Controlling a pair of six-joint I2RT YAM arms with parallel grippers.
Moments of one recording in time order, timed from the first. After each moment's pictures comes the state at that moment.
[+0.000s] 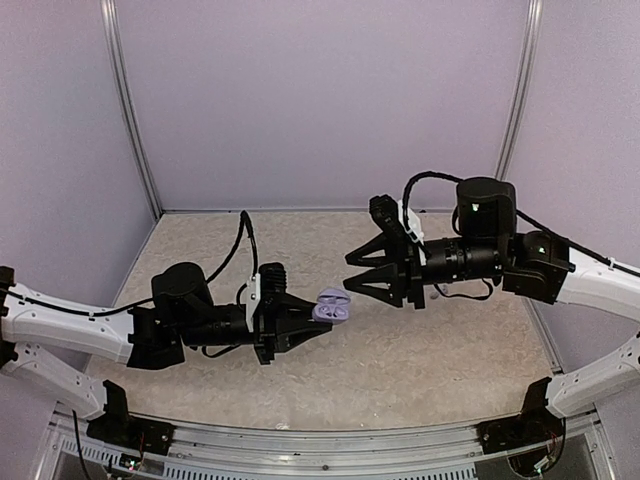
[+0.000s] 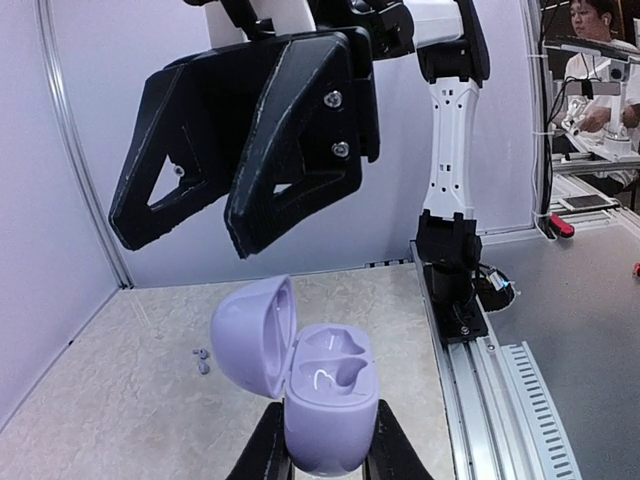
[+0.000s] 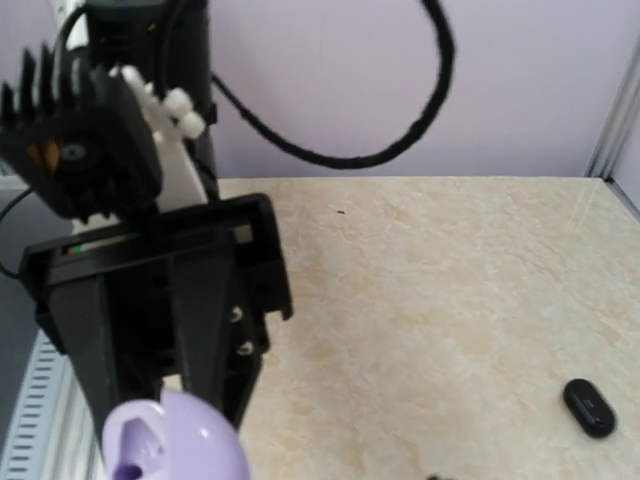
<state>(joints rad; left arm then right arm) -1.15 1.26 0.63 0.66 0.30 0.18 1.00 1.17 1.08 -0.17 -0.43 -0.21</state>
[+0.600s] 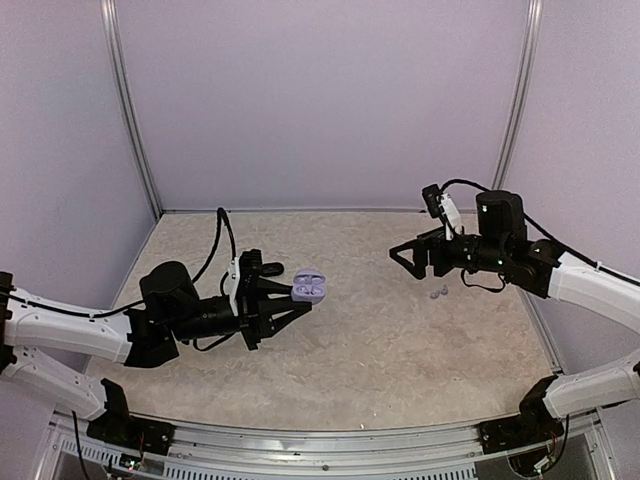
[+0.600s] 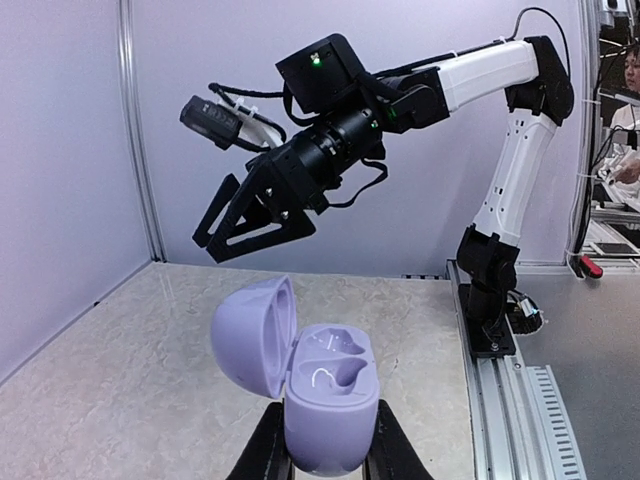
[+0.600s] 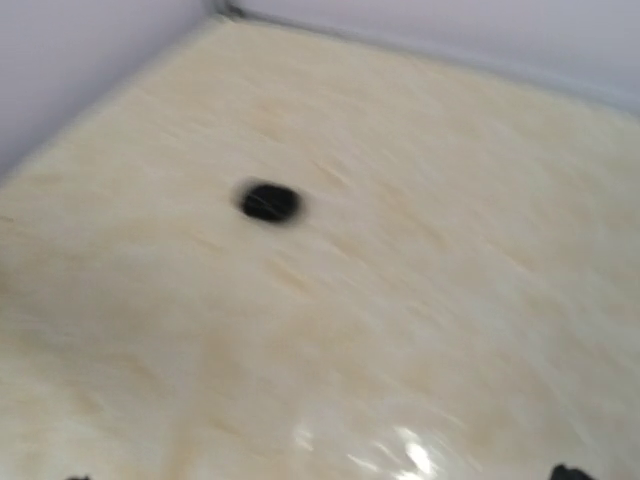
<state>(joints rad) -1.03 1.24 0.52 0.79 0.31 0.04 0.58 1.14 0.87 -0.11 -0.27 0.14</state>
